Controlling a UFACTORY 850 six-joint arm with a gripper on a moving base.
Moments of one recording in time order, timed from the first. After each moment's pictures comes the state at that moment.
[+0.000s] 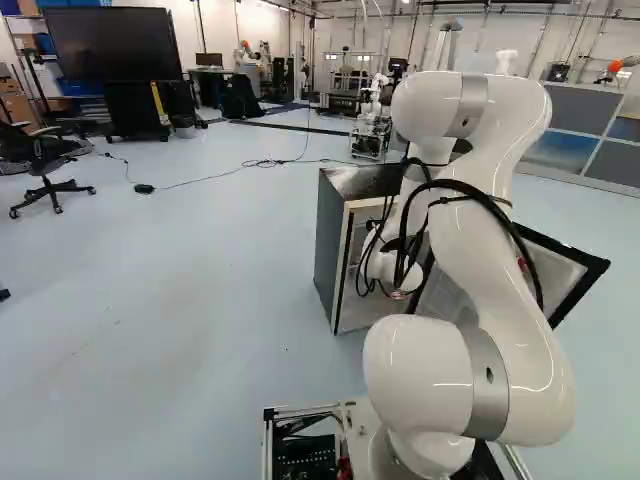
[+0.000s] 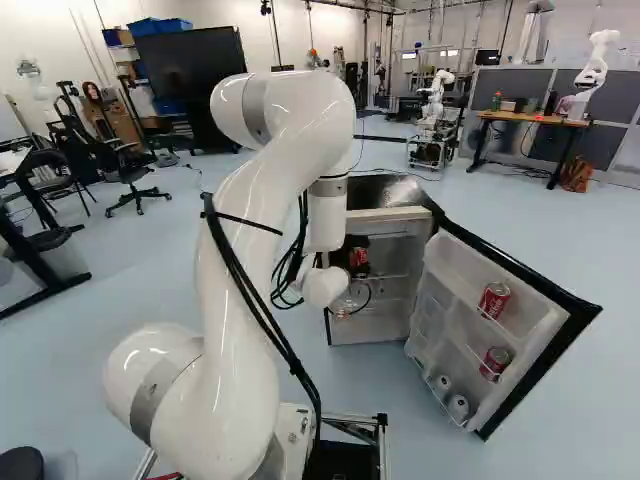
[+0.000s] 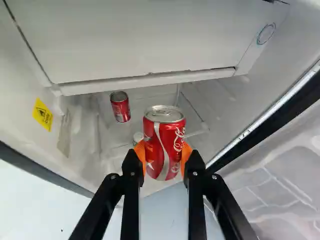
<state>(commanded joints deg) -18.0 -43.0 -34.1 -0.7 69.7 -8.4</state>
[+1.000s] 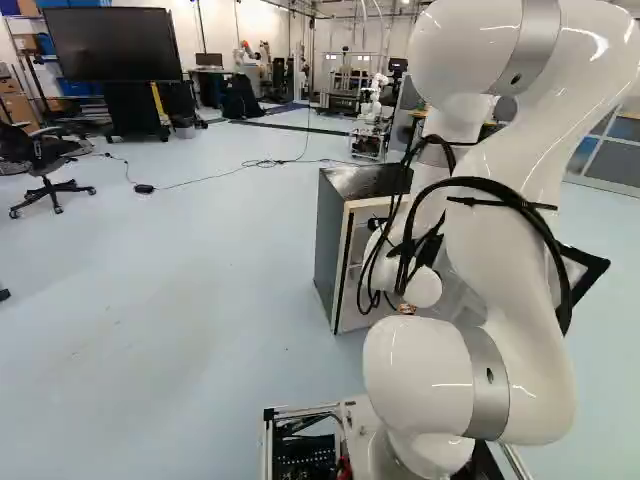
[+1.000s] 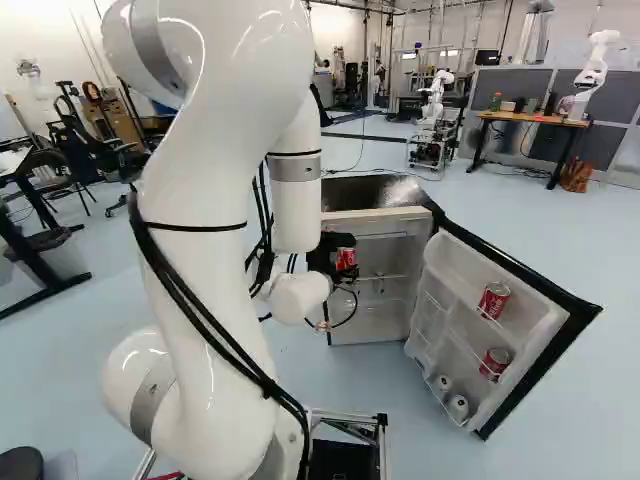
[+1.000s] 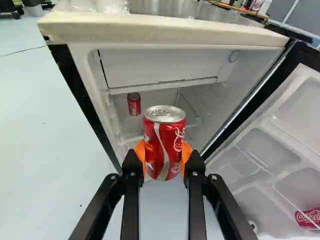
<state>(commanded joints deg) -17.3 -23.9 -15.4 -0.7 70.4 -8.4</state>
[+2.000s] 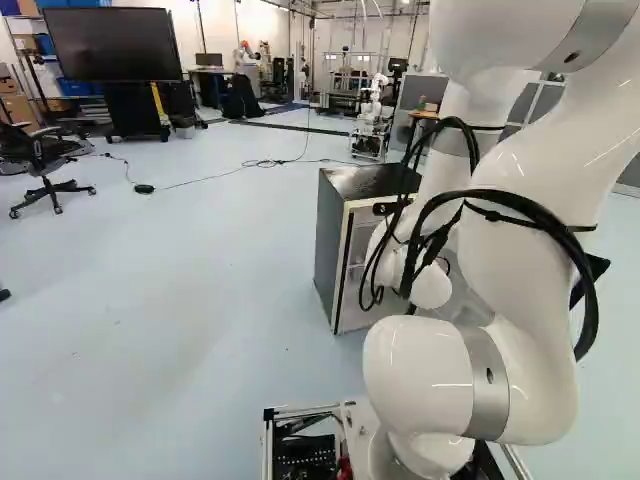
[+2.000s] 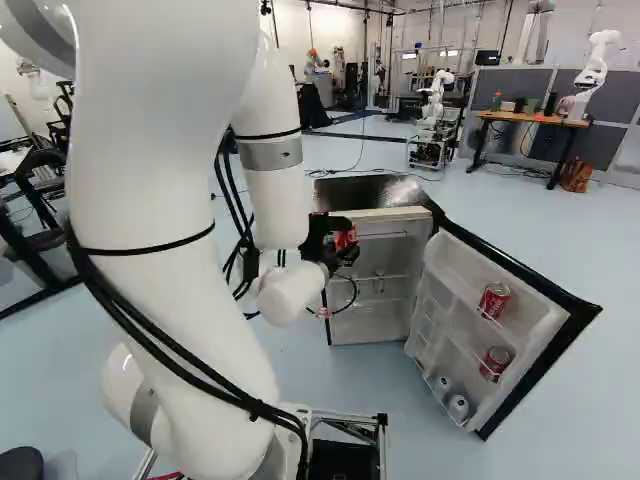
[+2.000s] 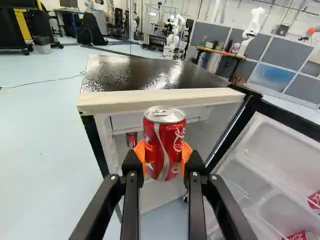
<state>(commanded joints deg) -17.5 -12.5 -11.3 -0.7 75.5 -8.4</state>
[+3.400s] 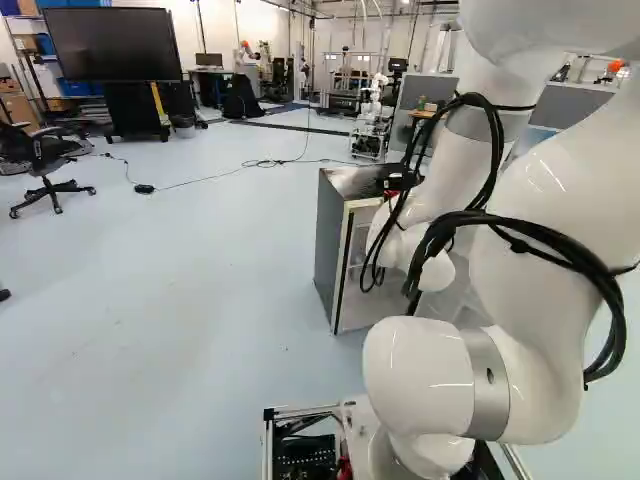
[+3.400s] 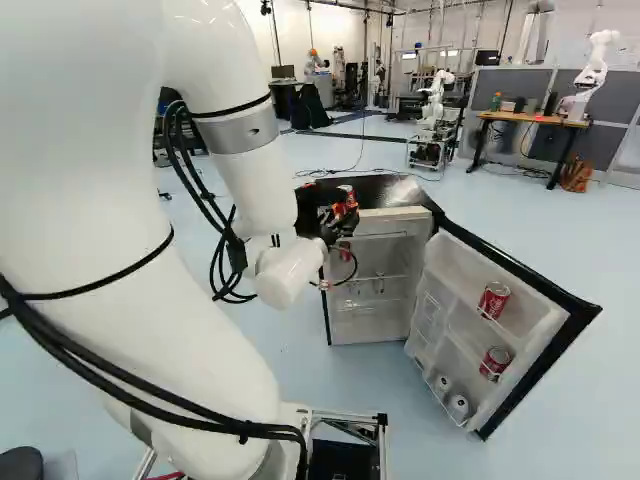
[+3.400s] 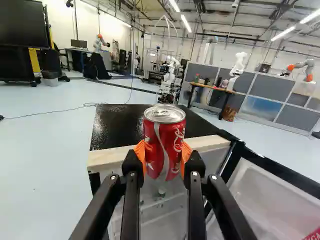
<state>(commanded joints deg) -16.2 -2.4 -12.6 -0.7 76.0 -8.4</state>
